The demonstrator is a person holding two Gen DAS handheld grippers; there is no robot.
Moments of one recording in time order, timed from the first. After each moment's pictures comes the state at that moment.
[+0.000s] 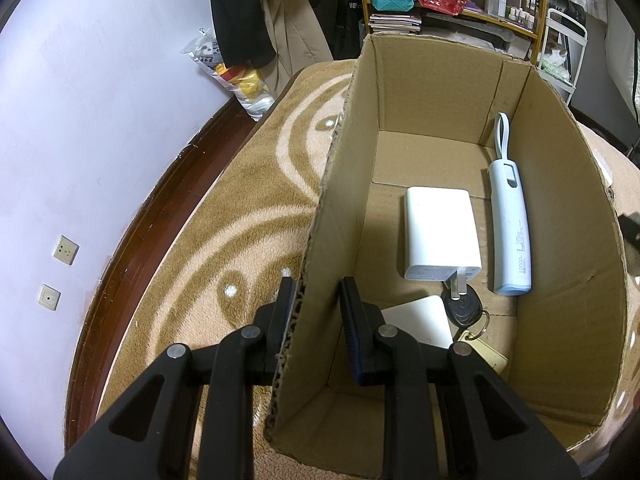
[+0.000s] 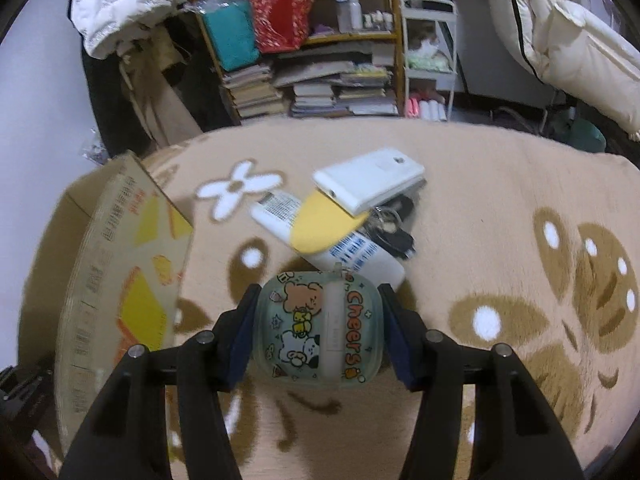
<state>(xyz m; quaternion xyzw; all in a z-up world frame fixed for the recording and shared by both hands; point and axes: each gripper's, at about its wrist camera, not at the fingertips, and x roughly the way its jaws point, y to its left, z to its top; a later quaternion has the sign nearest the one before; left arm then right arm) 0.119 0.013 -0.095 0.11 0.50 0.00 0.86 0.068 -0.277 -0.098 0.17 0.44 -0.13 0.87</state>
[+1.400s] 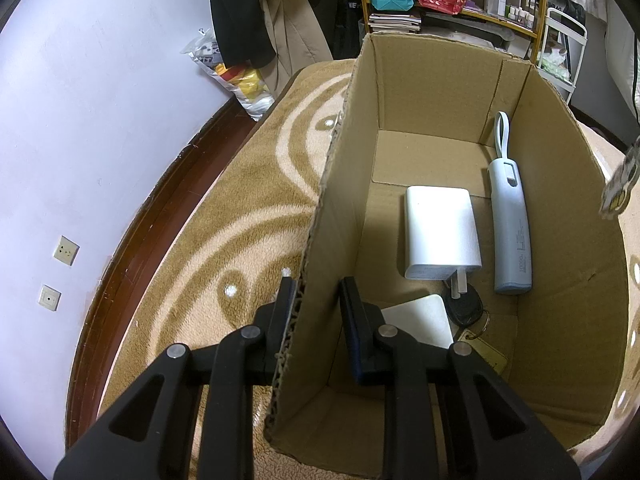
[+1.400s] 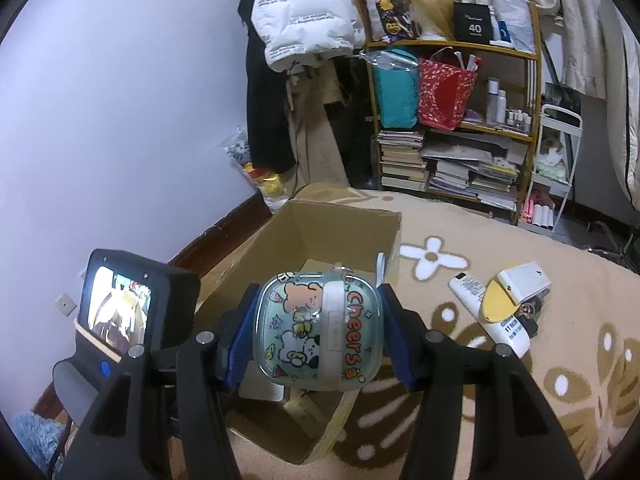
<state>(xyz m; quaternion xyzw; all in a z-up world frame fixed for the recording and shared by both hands) 0.119 0.012 -0.095 0.11 0.50 0.00 0.86 0.047 -0.140 -0.009 0.07 0.34 0.07 0.94</state>
